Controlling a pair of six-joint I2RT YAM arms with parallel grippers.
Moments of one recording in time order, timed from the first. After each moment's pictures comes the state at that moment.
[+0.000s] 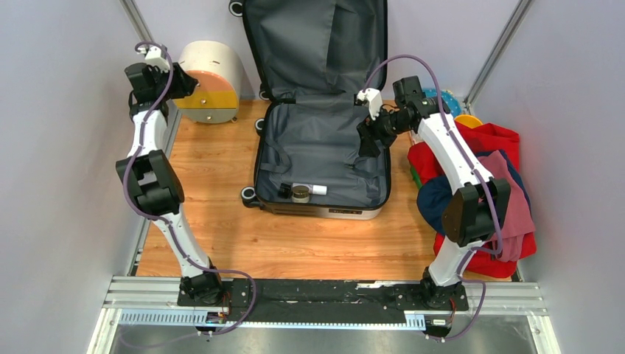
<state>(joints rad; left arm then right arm) 0.34 2.04 1.83 -0.01 0.57 -0.13 0.24 1.77 1.73 -0.97 -0.56 -0.53</state>
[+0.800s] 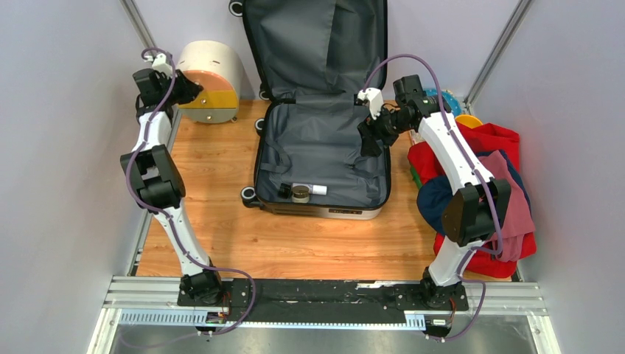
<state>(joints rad) 0.33 2.14 1.85 0.02 0.61 -0.20 0.24 1.77 1.76 -1.00 -0.53 -0.53</state>
